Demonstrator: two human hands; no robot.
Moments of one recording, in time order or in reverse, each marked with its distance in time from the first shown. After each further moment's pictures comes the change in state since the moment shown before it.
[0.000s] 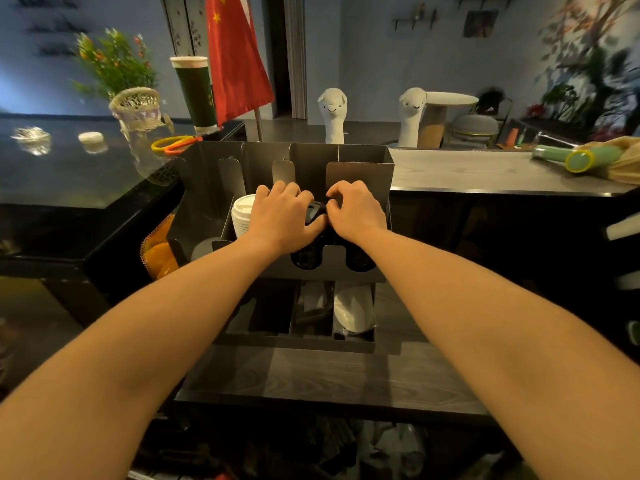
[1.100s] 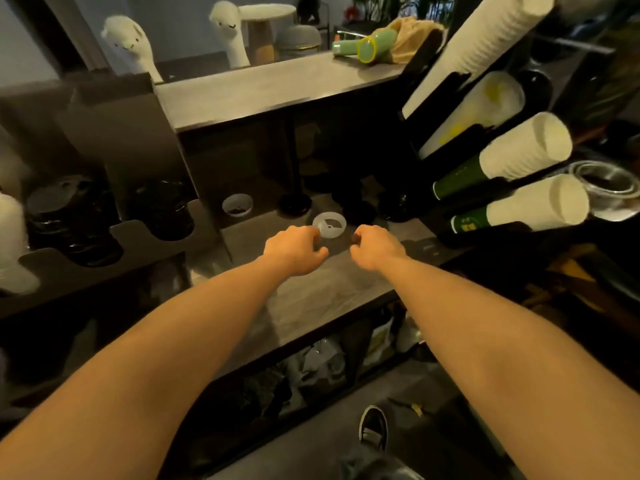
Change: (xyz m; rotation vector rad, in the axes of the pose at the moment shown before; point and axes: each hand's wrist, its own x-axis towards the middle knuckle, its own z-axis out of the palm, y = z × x) left_hand -0.035 0.281 0.092 -0.482 -0.691 0.328; right_hand -0.216 0.254 -0.082 -0.271 -0.209 0.795
